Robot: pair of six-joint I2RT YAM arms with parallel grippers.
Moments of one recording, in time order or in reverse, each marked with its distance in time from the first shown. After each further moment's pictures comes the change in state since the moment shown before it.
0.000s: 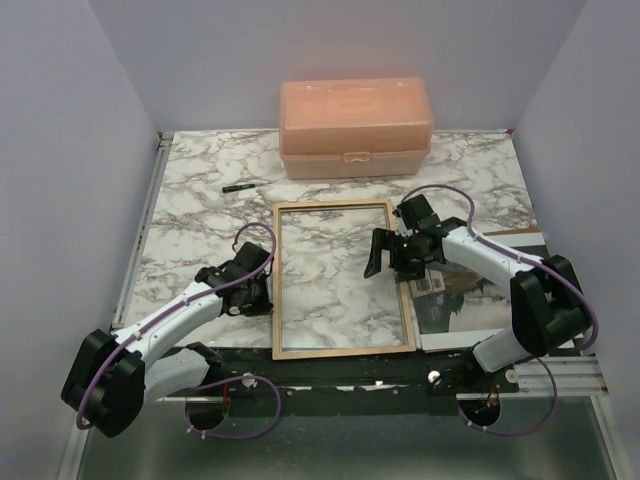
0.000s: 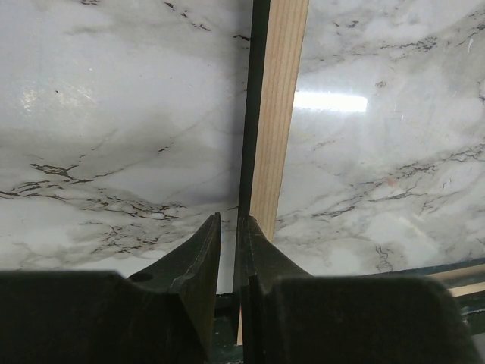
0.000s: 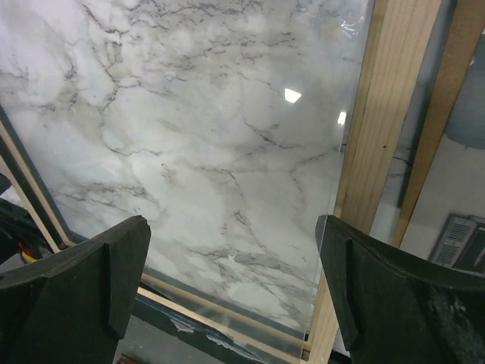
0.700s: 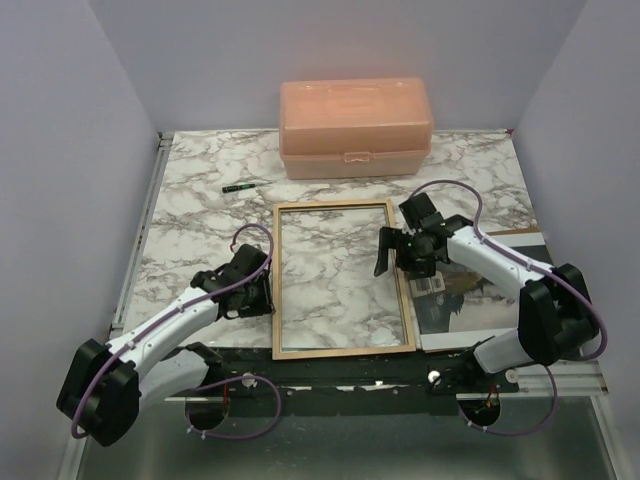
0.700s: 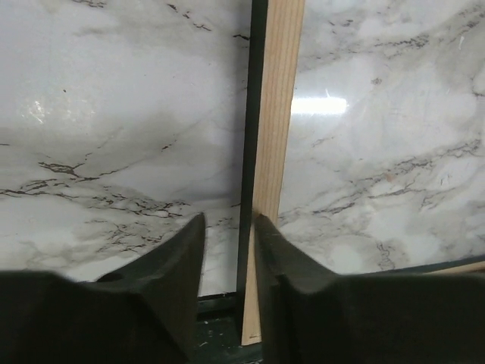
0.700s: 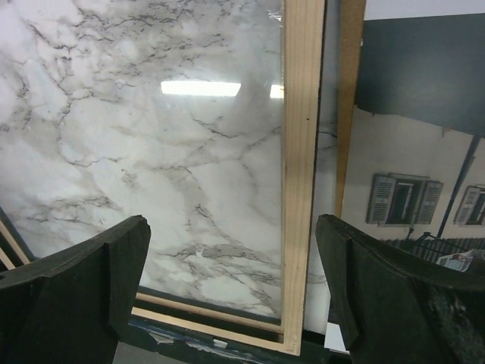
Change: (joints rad) left arm -0.002 -0.032 -0.010 -0.001 -0.009 0.002; right arm 0.017 -0.046 0.044 -0.124 0.166 0.003
